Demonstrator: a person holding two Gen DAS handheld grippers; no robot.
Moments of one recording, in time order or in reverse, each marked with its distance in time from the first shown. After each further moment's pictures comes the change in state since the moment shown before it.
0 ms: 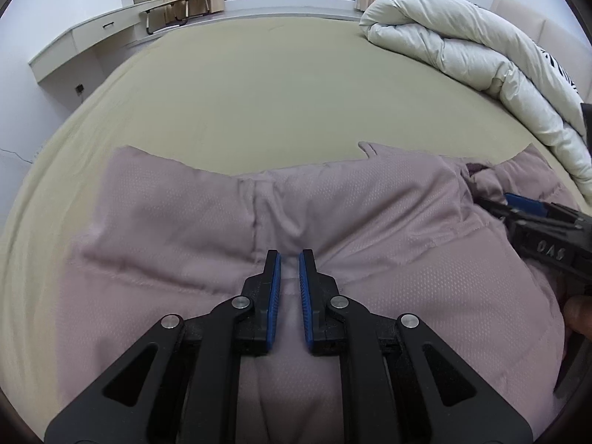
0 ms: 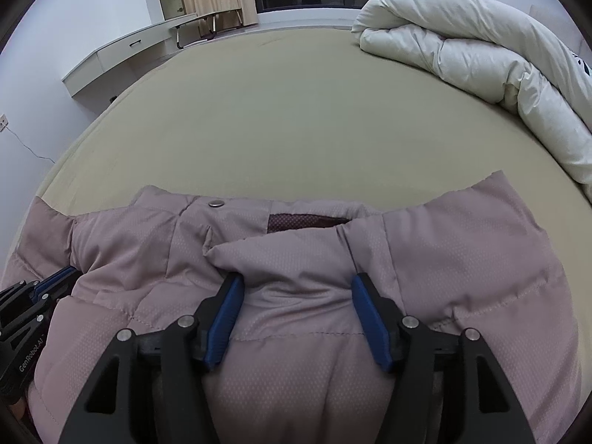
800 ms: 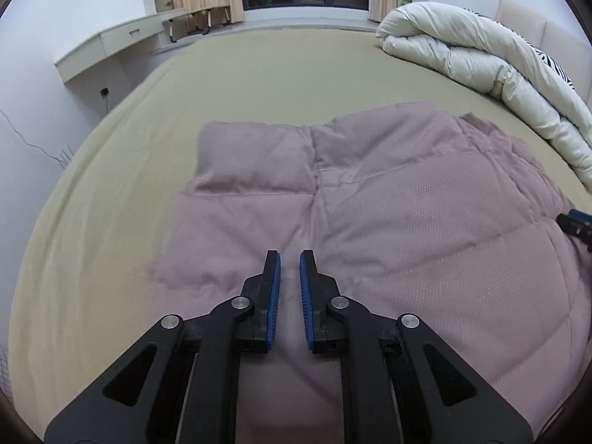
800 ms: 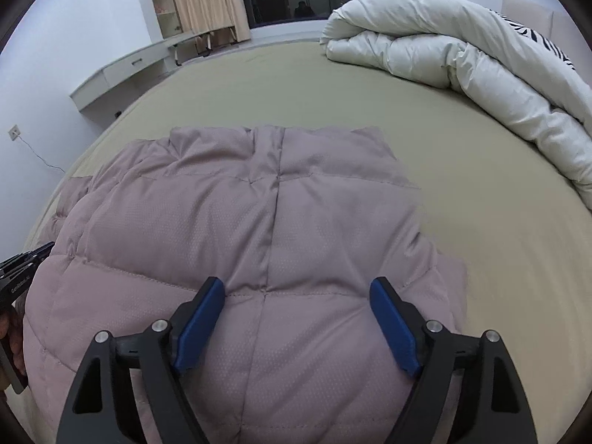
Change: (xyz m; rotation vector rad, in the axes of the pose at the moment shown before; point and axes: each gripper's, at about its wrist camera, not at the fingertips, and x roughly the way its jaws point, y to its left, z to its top) left arm -0.085 0.043 -0.073 -0.013 -0.054 0.071; right arm -0.096 -0.074 -0.081 0.040 -0.038 -0.023
